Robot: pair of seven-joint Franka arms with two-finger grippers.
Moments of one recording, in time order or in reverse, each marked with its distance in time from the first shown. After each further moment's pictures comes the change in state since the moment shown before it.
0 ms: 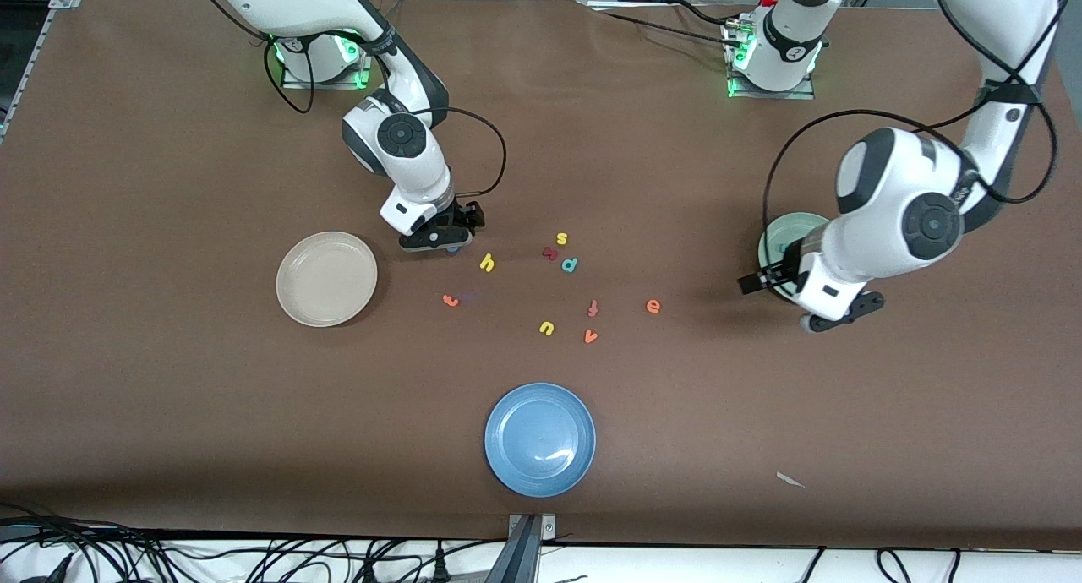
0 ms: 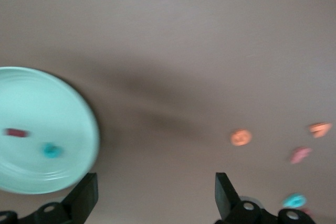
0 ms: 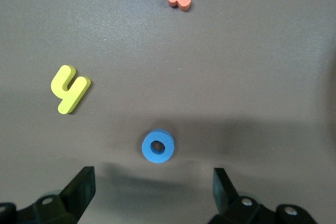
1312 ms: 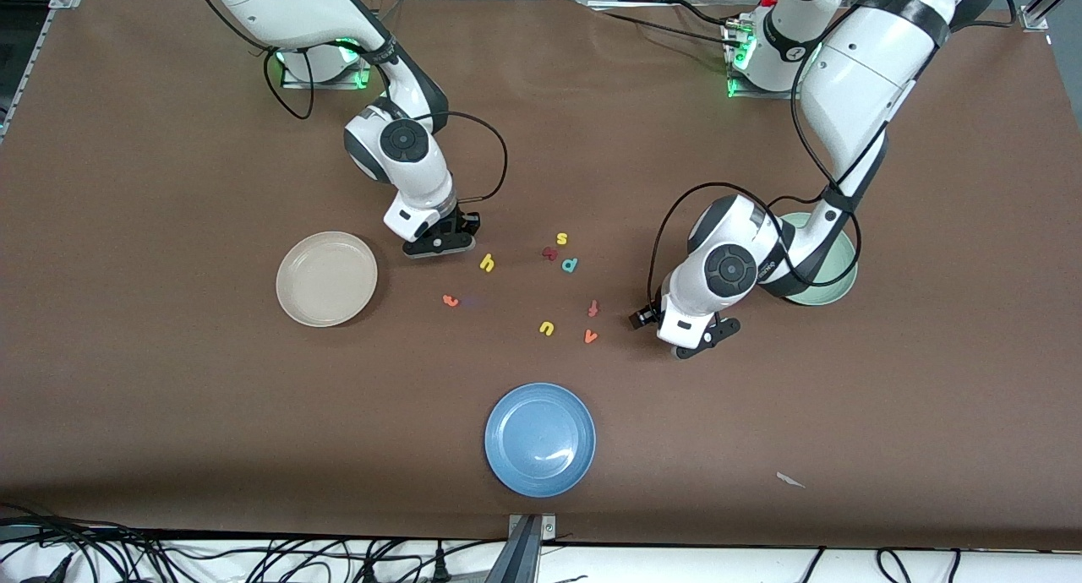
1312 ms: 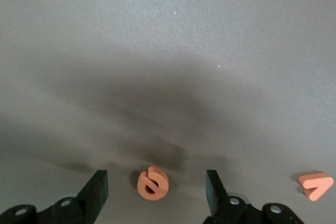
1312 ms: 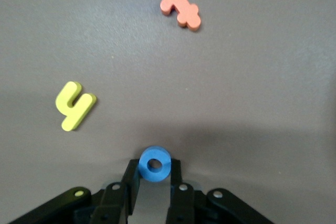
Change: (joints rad) left arm -0.331 0.357 0.134 0.149 0.165 0.213 -0.329; right arm 0.001 0.027 -0.007 0.027 -0.050 0.023 0.008
